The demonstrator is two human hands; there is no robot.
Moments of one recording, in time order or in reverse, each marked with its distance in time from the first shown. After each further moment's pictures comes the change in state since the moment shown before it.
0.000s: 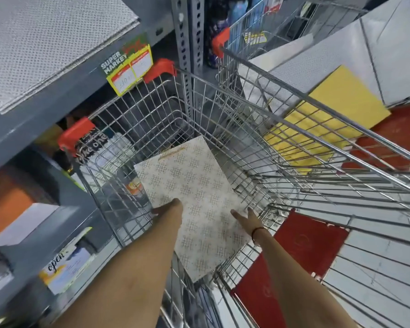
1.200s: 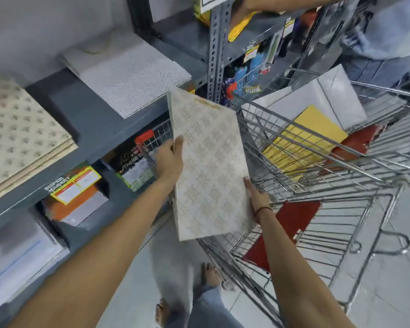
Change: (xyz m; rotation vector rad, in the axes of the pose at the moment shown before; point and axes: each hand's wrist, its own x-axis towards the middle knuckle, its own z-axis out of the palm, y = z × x) left_hand -0.238 0.090 0.017 2.014 -1.646 1.219; right_hand -0.184 -0.056 0.003 0.557 0.245 -0.281
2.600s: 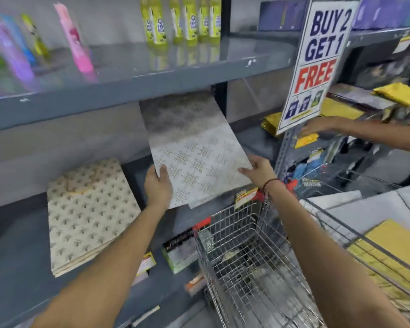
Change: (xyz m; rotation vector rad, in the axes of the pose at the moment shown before) left_hand 0.160 0.017 -0.156 -0.290 0.442 -0.038; right_hand 0.014 -0.318 0.178 -0.389 -0.360 -0.918
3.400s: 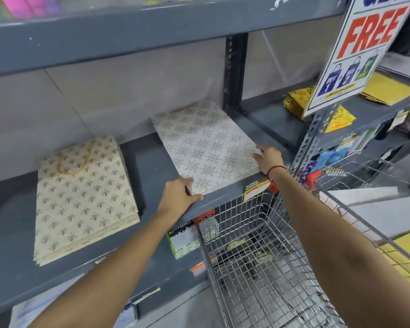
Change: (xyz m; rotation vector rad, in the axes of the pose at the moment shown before) left_hand -0.012 -0.049 0.029 0.786 -0.350 0.086; right_hand 0.082 0.070 0.027 -0.439 -0.016 0.114
